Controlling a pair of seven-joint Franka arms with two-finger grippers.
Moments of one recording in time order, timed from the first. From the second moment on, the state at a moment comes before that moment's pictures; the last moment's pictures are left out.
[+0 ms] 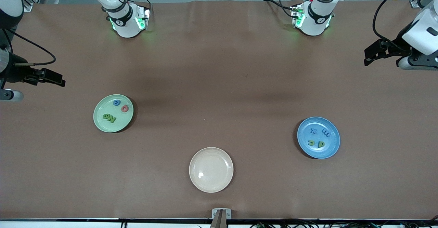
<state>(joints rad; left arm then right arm) 0.02 -0.06 -0.13 -1.62 0.01 1.53 -0.03 -0.02 0.07 -0.02 -1.56 0.02 1.52 0.03</state>
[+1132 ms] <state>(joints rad) 0.03 -0.07 -0.14 -1.62 0.01 1.53 -0.04 -0.02 -0.11 -0.02 -1.68 0.02 1.52 0.03</state>
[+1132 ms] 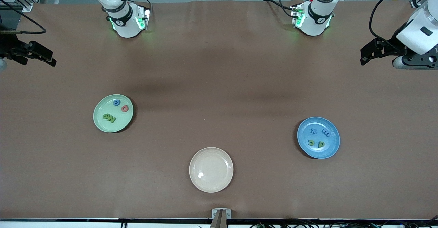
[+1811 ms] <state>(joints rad) 0.03 -0.07 -0.13 -1.62 0.01 1.53 -0.04 -0.02 -0.11 -0.02 -1.69 0.02 1.53 0.03</state>
